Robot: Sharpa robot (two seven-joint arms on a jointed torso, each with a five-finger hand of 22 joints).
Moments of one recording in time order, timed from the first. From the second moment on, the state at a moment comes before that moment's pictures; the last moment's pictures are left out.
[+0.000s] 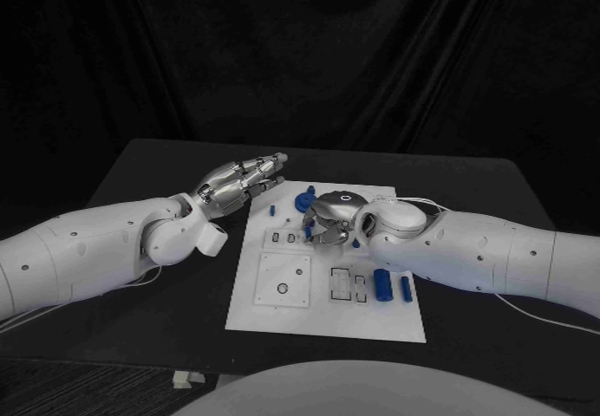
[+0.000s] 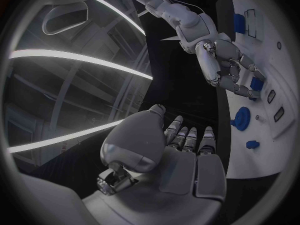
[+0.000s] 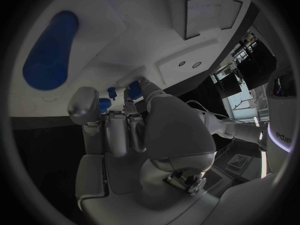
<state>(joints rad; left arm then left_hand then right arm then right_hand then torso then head) 1.18 -0.81 -0.21 1.33 -0.16 0.22 0.56 1.32 0.29 -0.04 0.29 0.52 0.28 0.11 0.06 0.04 0.01 0.08 0.01 0.00 0.00 0.07 0.00 0.00 0.15 0.00 0.17 0.01 0.00 1.14 -0.51 -0.21 1.31 -1.57 -0.27 -0.09 1.31 -0.07 0.16 0.09 0.16 0.94 0.11 0.12 0.24 1.46 0.01 1.57 1.31 1.46 -0.06 1.50 1.31 0.09 1.41 0.06 0.98 1.31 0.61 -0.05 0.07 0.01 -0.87</state>
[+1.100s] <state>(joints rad) 1.18 -0.81 -0.21 1.33 -0.16 0.22 0.56 1.32 0.29 -0.04 0.29 0.52 0.28 0.11 0.06 0.04 0.01 0.08 0.01 0.00 0.00 0.07 0.00 0.00 0.15 0.00 0.17 0.01 0.00 1.14 -0.56 -0.21 1.37 -1.57 -0.38 -0.04 1.35 -0.18 0.12 0.27 0.07 0.60 0.08 0.06 0.12 1.47 -0.01 1.57 1.31 1.47 -0.07 1.49 1.31 0.09 1.42 0.04 0.95 1.31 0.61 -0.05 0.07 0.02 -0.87</state>
